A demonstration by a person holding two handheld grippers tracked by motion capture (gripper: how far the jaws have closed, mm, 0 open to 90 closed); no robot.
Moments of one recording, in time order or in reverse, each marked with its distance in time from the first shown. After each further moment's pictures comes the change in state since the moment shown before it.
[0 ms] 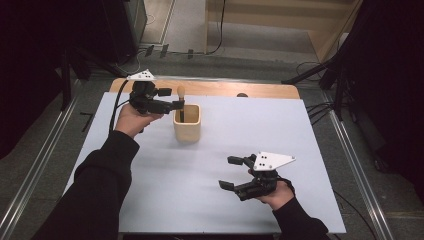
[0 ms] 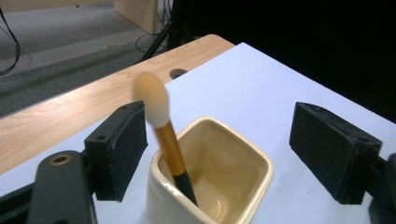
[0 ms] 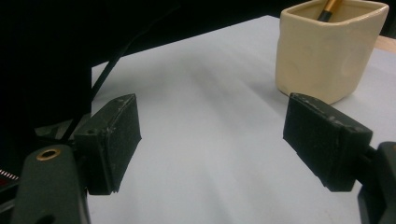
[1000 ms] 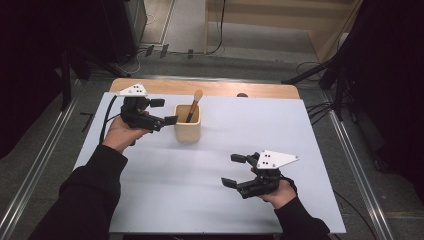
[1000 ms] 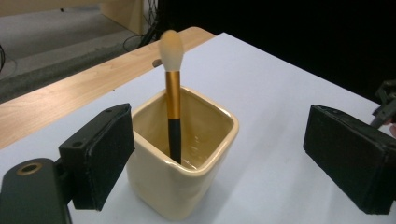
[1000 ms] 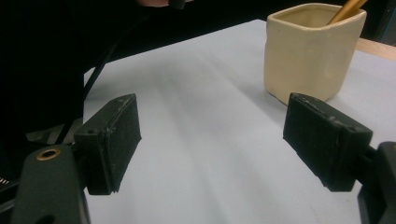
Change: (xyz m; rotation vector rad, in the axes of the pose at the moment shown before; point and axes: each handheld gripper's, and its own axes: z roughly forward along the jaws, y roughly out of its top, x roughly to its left) left arm -0.020 -0.029 -0.024 0.003 -0.044 0.058; right arm -0.004 0.000 -0.006 -0.012 -0.029 0.008
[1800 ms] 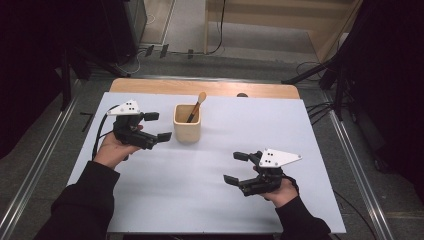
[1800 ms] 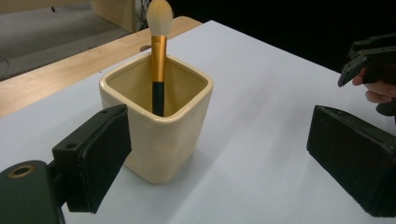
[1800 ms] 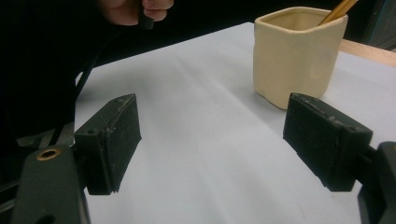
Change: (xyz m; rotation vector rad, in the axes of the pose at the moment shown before) left arm -0.017 -0.033 -0.020 -0.003 -0.020 0.022; right arm -0.004 0.000 -0.004 -0.011 -0.029 0.005
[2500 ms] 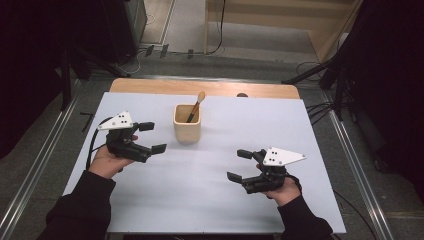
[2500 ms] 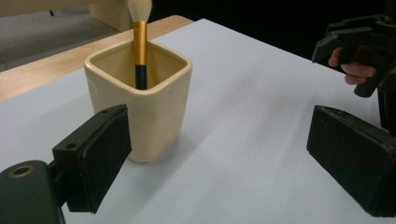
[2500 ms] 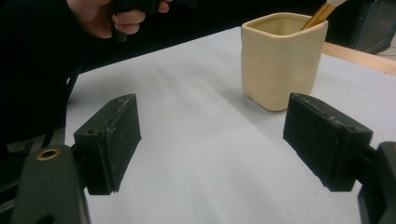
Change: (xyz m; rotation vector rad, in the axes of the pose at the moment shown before) left arm -0.020 -0.022 -0.017 -0.017 -0.013 0.006; right arm -0.006 0.000 -0.007 -0.020 -0.030 0.001
